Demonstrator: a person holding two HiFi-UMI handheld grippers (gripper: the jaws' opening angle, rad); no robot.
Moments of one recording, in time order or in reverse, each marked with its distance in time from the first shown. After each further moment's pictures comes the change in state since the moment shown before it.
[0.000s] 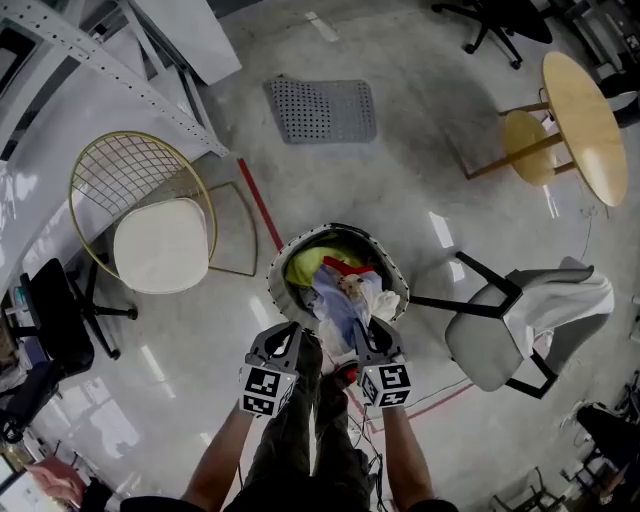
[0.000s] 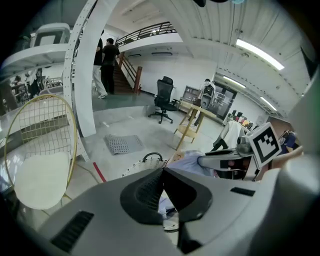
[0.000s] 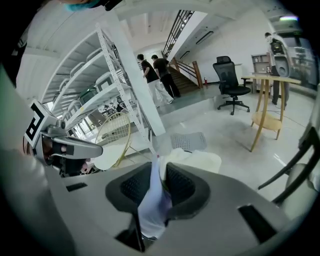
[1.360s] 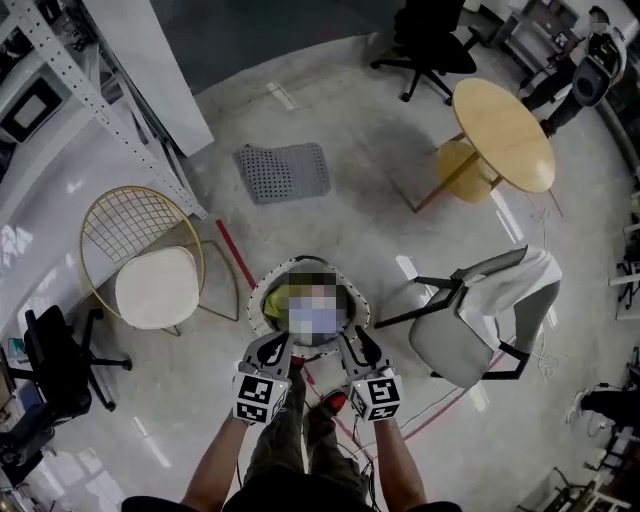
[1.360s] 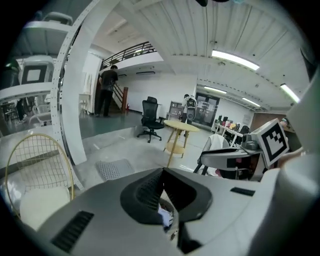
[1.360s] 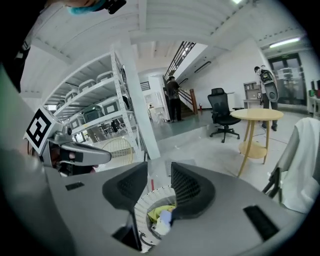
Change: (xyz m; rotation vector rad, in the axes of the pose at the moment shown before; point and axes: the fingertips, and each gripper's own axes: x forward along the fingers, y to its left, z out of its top) left arm -0.077 -0.086 0.092 0.149 -0.182 -0.070; right arm -0.134 0.024 0.099 -0.060 -0.249 -0.091
